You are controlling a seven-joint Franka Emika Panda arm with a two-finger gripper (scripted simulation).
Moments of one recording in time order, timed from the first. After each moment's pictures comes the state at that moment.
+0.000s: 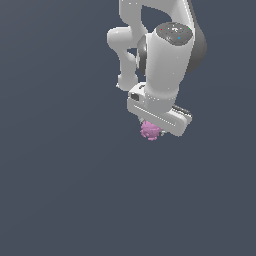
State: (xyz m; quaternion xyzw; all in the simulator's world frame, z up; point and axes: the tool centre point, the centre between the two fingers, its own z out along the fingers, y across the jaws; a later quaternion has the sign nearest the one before) arm 0.011 0.086 0.242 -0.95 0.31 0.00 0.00
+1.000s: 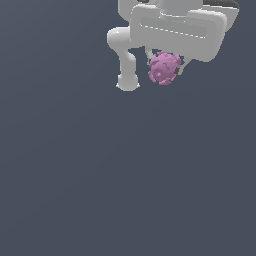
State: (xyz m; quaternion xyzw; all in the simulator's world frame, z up) arm -0.033 0.095 0.442 -0.95 0.31 0.00 0.00
